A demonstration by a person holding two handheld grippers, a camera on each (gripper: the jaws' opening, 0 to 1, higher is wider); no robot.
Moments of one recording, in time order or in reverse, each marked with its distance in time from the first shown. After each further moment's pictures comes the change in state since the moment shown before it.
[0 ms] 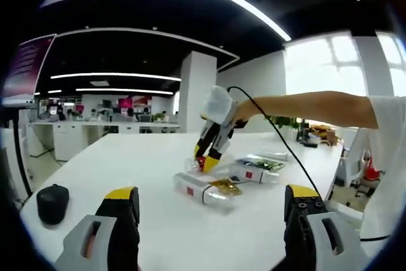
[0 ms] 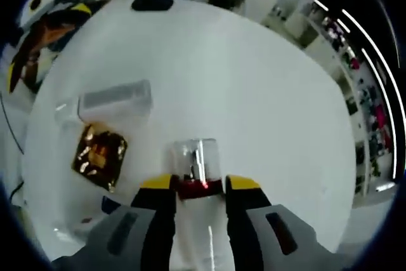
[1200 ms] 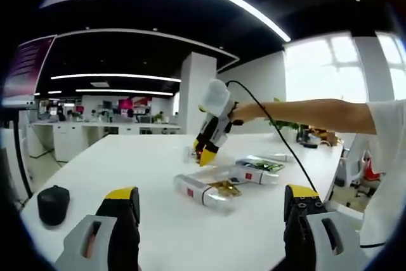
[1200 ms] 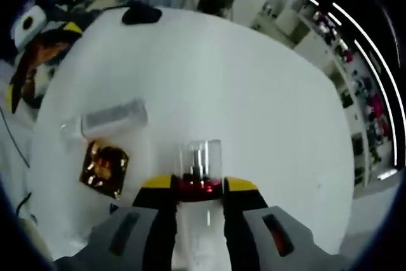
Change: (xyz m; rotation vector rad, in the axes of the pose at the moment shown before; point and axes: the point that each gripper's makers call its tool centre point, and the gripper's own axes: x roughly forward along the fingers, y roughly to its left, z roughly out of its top) left arm -0.004 -0.002 0.003 0.003 -0.008 0.000; right arm -0.028 0.002 0.007 0.084 -0.035 -0.049
